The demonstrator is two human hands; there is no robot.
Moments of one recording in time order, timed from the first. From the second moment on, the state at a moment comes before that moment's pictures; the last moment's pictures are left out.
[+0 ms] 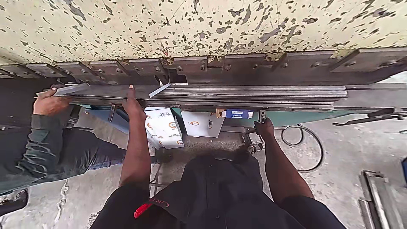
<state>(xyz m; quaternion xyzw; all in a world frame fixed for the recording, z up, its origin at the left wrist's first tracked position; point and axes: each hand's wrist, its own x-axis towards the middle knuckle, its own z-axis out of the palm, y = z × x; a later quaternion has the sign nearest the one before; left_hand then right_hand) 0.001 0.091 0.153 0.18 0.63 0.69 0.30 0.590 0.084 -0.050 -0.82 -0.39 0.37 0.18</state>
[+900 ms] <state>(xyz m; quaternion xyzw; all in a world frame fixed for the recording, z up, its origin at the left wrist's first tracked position) -0.004 0.090 0.155 0.17 0.64 0.68 0.32 0.586 0.083 -0.042 -0.82 -0.37 0.39 0.19</state>
